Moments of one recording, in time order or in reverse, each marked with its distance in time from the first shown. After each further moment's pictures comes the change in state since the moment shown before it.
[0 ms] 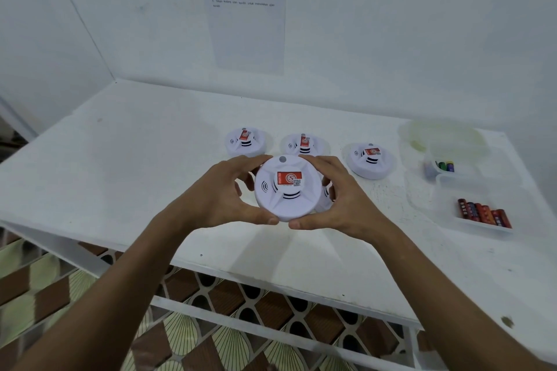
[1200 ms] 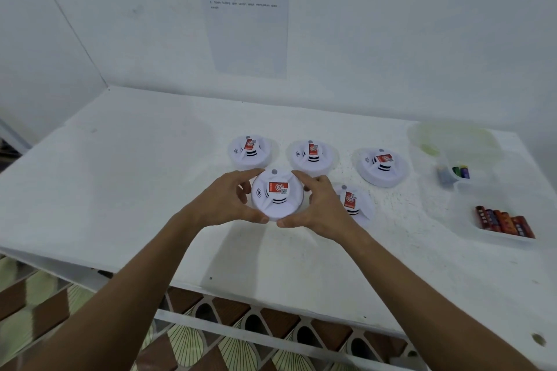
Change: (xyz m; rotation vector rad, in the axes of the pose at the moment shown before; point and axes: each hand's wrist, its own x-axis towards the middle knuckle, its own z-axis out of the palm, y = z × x) left_hand 0.041 -0.098 0.004 0.008 -0.064 -0.137; right_hand 0.054 0.032 0.050 -0.089 0.063 0.199
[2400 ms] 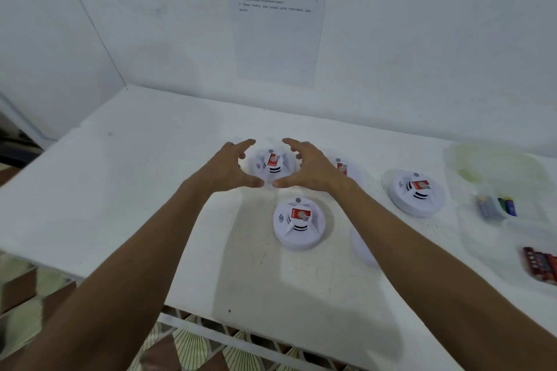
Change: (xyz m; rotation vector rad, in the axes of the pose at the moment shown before) left_hand 0.073 -0.057 -0.065 0.122 0.096 -0.281; right_hand 0.147 -0.021 0.010 -0.200 -0.186 0.043
